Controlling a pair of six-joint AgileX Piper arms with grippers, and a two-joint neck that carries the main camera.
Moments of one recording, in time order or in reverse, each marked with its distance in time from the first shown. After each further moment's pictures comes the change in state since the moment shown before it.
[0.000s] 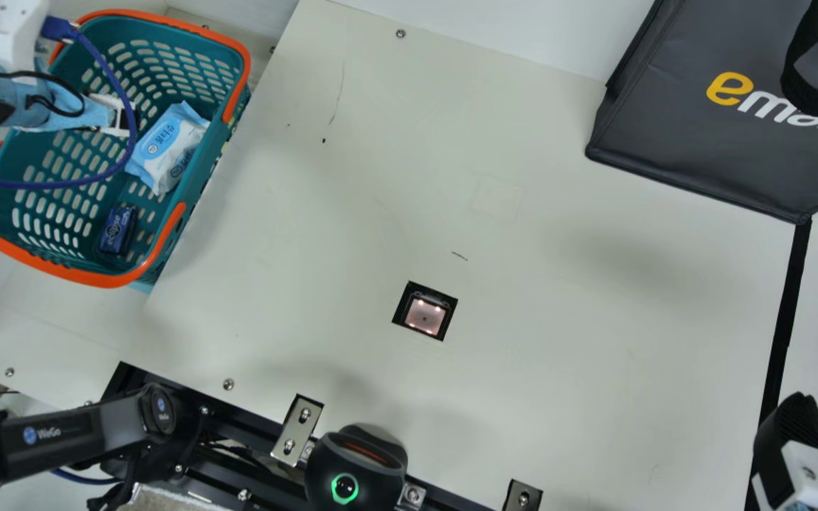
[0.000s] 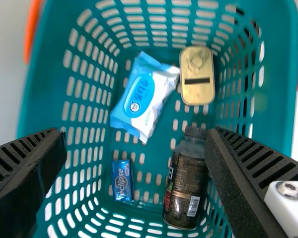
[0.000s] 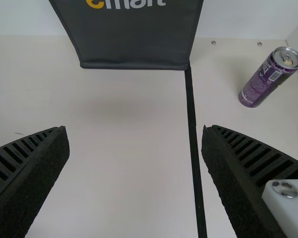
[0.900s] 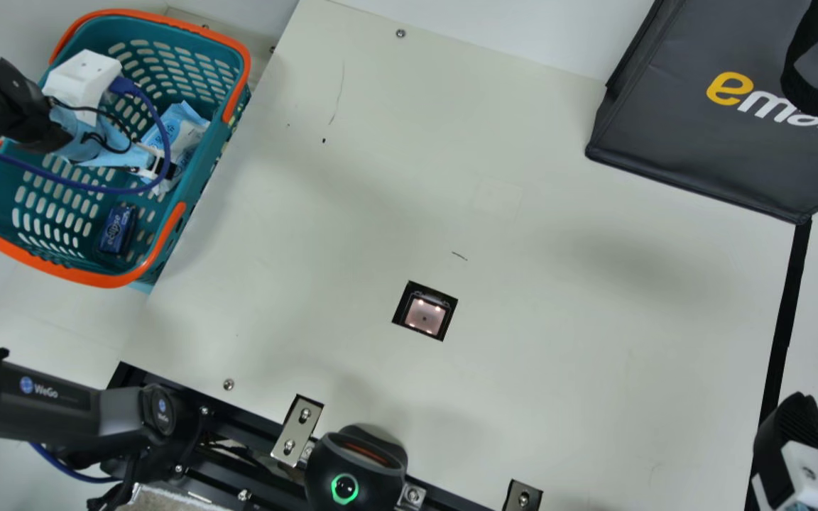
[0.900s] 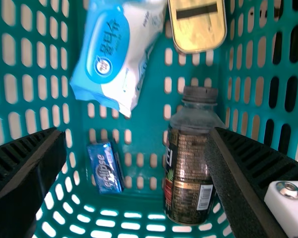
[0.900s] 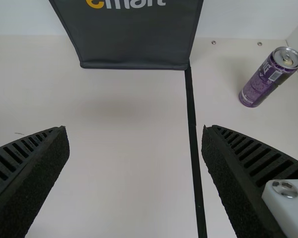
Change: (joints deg) left arm -1.2 12.9 3.7 4.0 -4.2 2.6; right arm 0.0 0.0 0.0 0.0 0.1 0.0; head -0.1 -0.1
